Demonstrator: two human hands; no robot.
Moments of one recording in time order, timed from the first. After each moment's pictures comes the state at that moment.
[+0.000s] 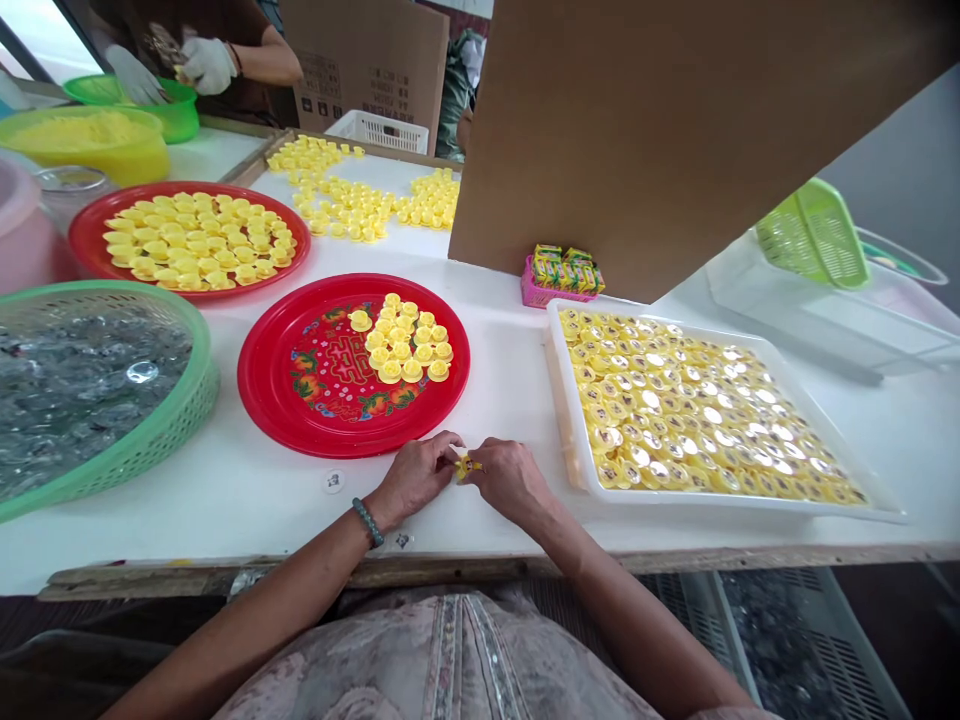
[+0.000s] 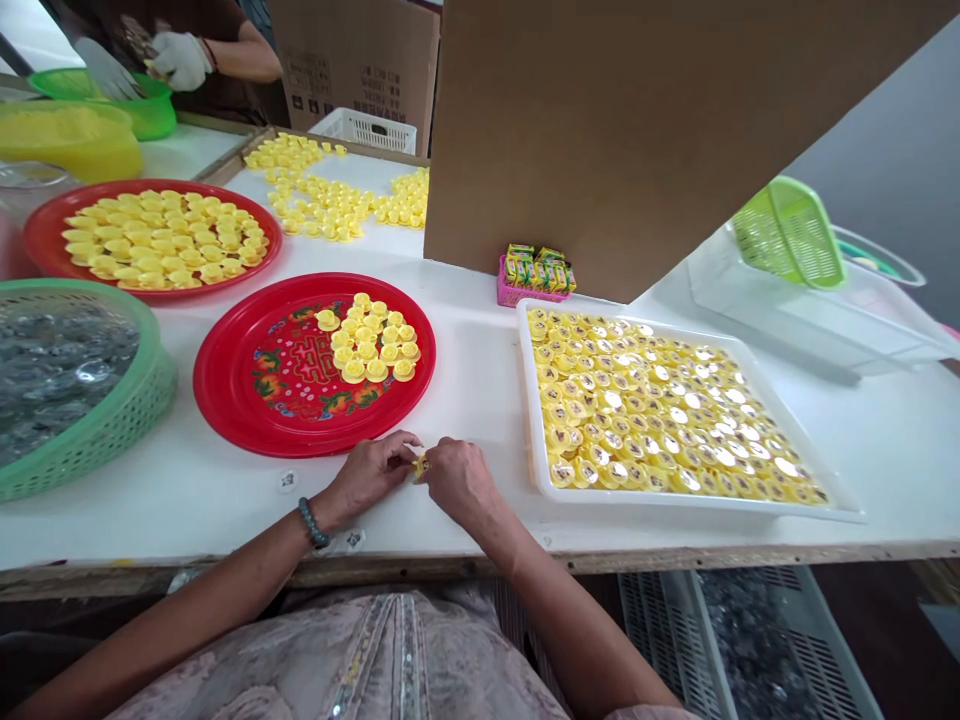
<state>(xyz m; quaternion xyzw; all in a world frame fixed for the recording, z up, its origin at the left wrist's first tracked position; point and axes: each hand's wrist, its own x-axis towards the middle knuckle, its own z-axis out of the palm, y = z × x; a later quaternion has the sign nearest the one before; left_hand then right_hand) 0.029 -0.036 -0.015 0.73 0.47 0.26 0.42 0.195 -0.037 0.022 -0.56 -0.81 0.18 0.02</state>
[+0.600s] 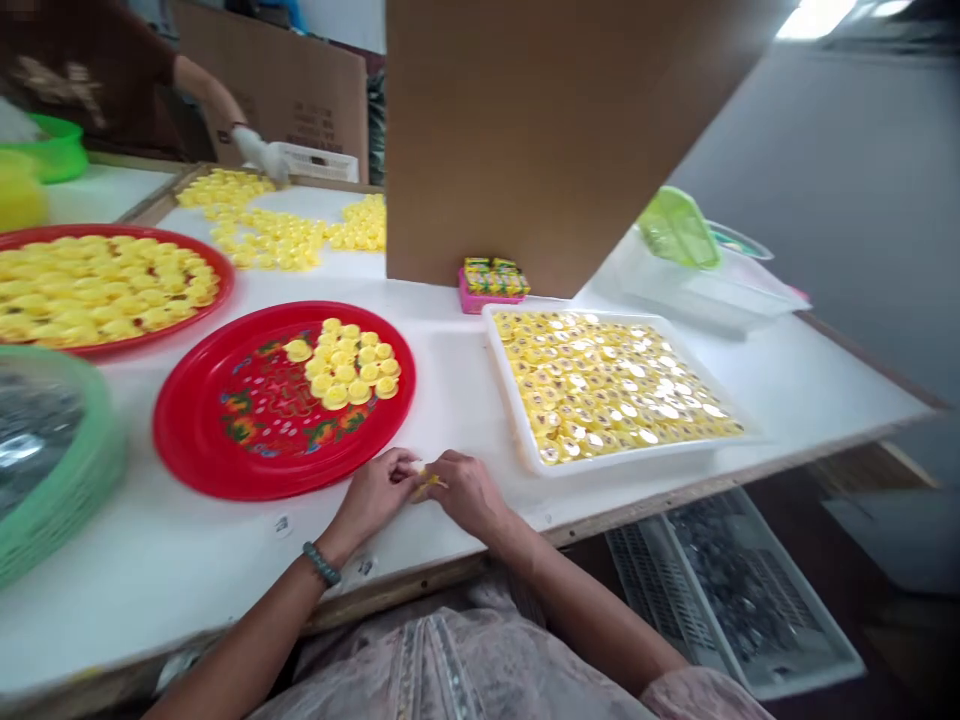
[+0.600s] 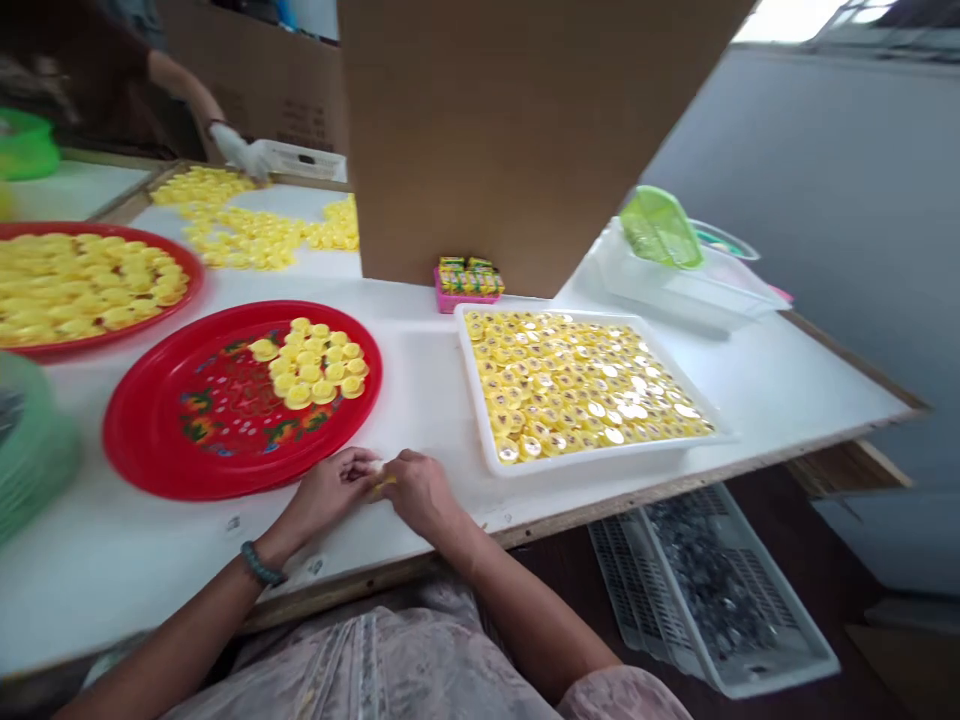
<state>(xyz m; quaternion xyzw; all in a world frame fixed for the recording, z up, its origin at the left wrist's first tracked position) 0.035 -0.036 -0.013 0.62 0.50 0.28 0.55 0.202 -0.059 0.003 -0.57 -0.77 0.22 0.16</state>
